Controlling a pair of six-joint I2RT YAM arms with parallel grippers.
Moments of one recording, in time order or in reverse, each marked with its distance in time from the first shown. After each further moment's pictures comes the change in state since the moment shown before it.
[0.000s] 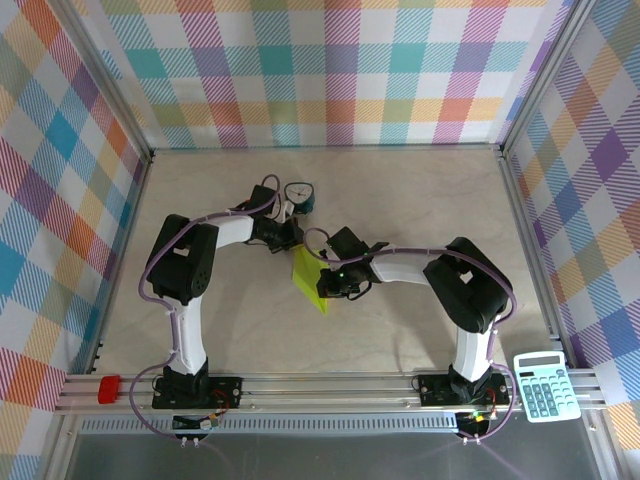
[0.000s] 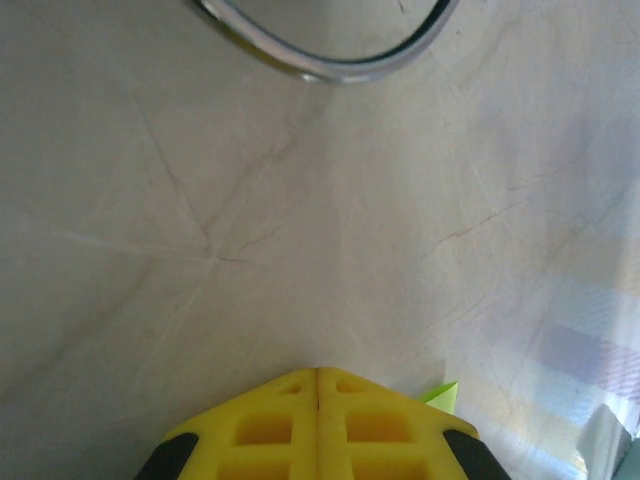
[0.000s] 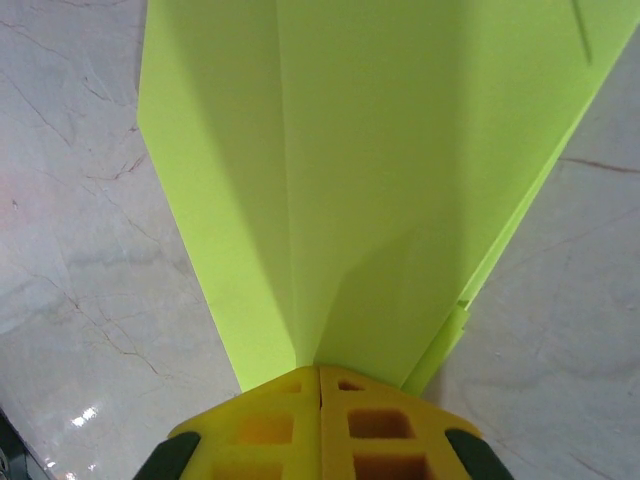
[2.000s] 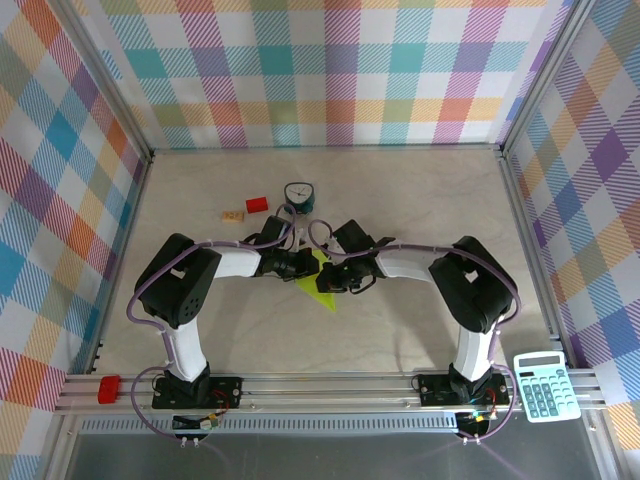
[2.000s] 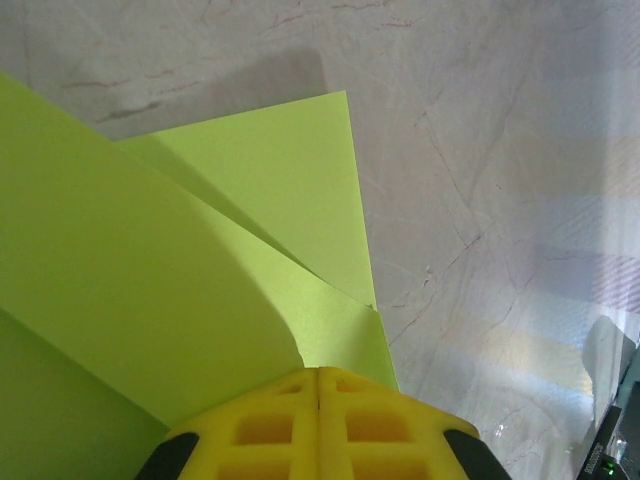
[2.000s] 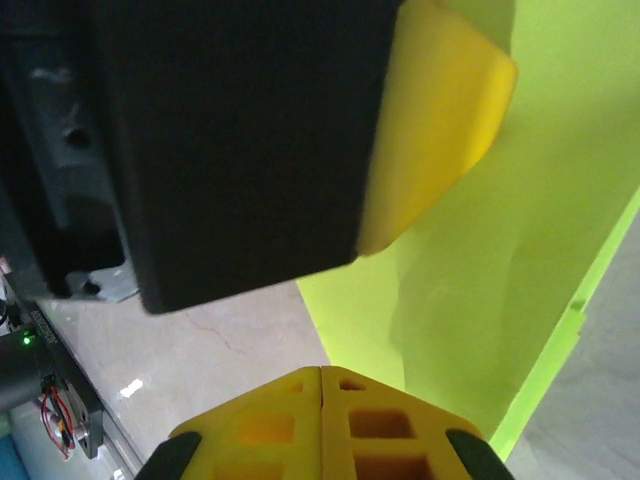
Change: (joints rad) left arm -0.179 -0.171 -0.346 0.278 -0.014 -0.084; right arm -0.049 -0.016 0.029 0.023 -0.142 -0.013
